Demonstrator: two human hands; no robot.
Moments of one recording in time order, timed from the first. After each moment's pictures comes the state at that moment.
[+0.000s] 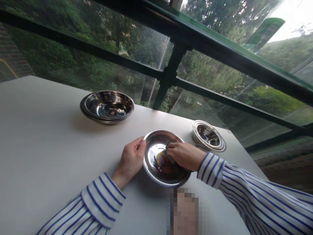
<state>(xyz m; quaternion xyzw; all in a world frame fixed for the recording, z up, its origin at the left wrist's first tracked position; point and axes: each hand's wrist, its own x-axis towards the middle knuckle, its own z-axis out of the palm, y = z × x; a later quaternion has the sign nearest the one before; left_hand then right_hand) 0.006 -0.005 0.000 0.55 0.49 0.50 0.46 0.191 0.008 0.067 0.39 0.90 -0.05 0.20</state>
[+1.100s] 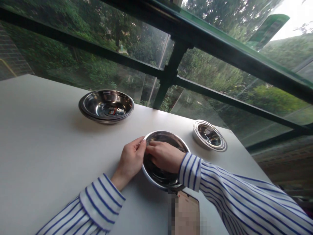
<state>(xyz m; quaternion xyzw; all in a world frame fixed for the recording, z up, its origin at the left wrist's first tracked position) 0.005 -0.003 -0.005 0.55 0.47 0.51 0.46 0.140 0.011 0.045 0.37 0.92 -0.11 0.05</state>
